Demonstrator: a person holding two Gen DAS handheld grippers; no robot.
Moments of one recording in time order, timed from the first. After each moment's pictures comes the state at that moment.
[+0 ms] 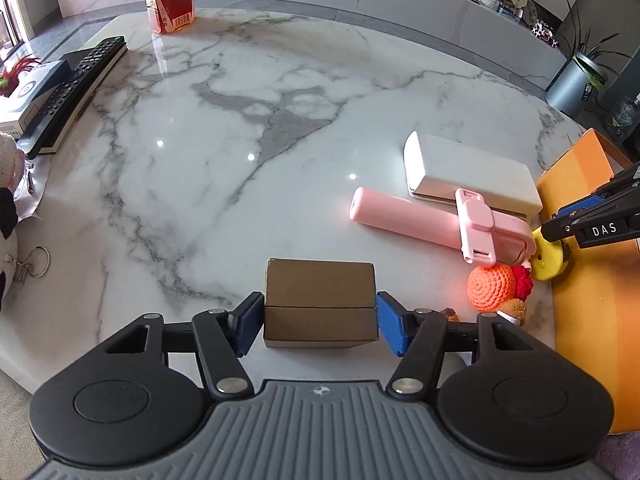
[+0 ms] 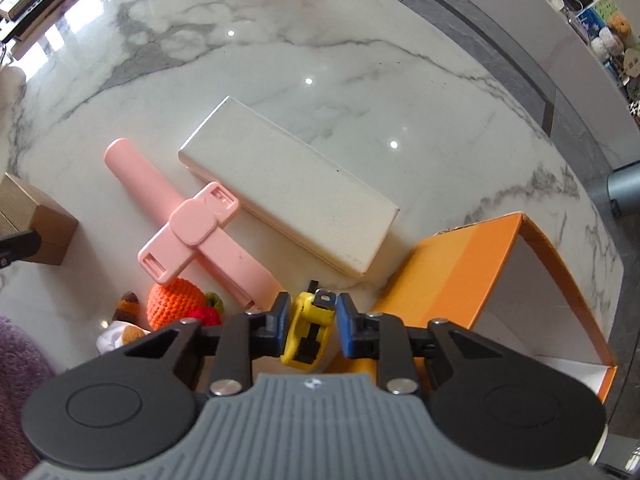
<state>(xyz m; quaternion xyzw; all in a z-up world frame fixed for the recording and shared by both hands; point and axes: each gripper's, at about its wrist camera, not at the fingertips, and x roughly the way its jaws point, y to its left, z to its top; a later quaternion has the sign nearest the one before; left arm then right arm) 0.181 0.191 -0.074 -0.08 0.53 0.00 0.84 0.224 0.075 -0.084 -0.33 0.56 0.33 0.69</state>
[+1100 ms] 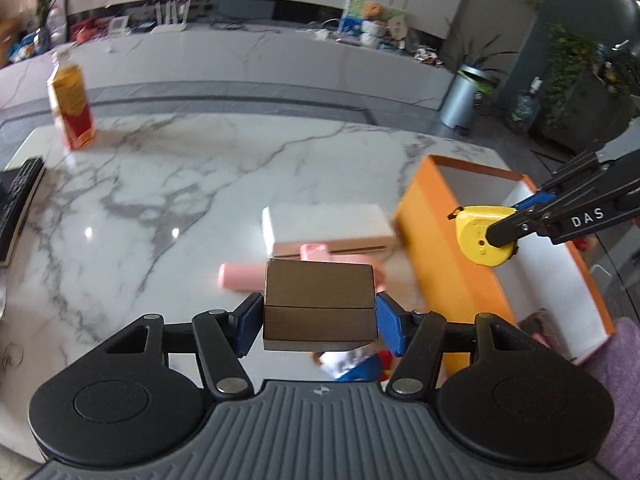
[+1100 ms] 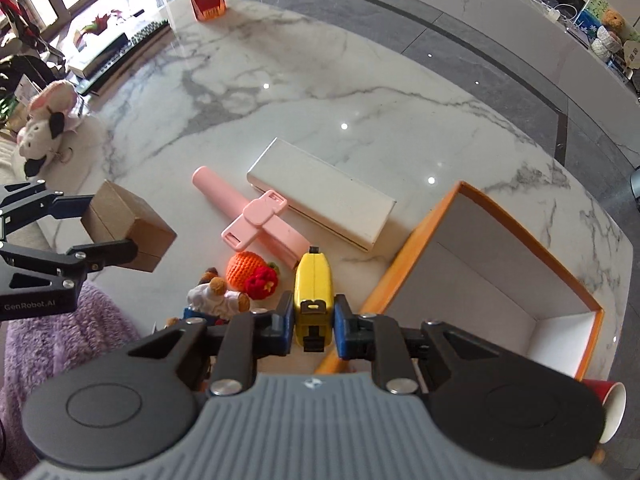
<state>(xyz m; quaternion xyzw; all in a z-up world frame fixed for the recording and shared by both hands) 0.144 0.125 0.013 -0.03 0.43 -0.16 0.89 0.191 -0.026 0.021 -0.23 0.52 0.40 0.72</state>
